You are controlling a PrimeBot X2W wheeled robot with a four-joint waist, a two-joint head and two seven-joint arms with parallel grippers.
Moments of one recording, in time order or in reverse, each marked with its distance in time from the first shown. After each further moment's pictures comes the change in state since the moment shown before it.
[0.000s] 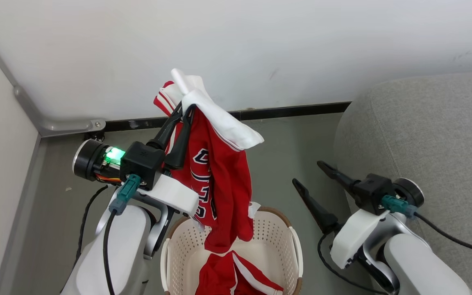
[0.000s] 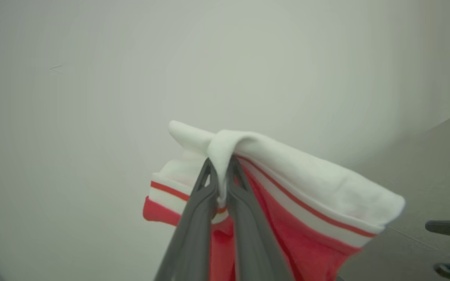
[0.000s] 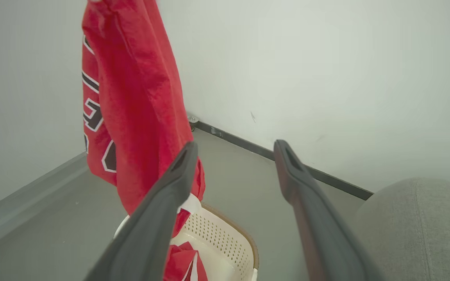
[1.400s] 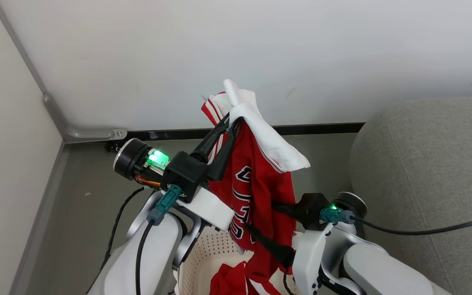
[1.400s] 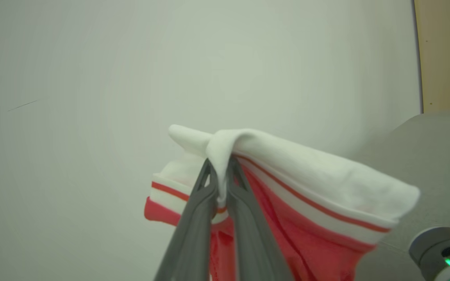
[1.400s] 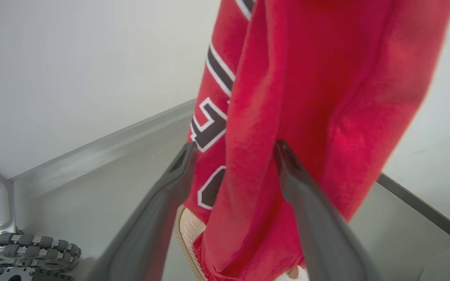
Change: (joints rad) left arm -0.002 -0.042 -0.108 -0.042 0.009 -0.043 0.019; right arm -0.135 -0.024 0.383 0.018 0.211 0.000 0.104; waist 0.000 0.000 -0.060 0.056
